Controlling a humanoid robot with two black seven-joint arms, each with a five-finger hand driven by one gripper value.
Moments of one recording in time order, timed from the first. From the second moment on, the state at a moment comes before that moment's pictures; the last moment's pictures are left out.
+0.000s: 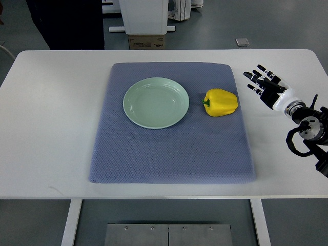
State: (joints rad) left arm -0.06 0.00 -0.18 -0.22 0.05 0.16 0.02; right arm 0.81 -0.28 0.61 0.58 0.02 0.18 0.12
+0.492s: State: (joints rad) left arm -0.05 0.00 -0.17 -0.22 0.05 0.15 0.02; right arm 0.81 -0.27 0.61 0.57 0.02 0.18 0.17
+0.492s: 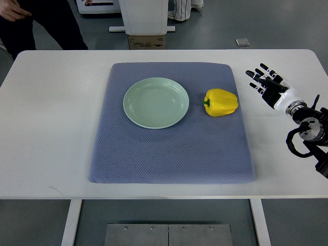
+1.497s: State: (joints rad) left arm -0.04 0.00 -0.17 -0.22 0.05 0.15 0.02; right arm 0.83 -0.24 0.64 0.54 0.02 0.18 0.35
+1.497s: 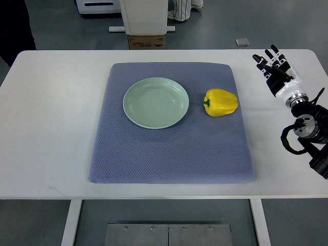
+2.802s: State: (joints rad) left arm -0.04 0.00 -0.17 -0.22 0.05 0.15 0.02; right arm 1.10 -0.56 0.08 0.97 -0.48 0.16 0.45
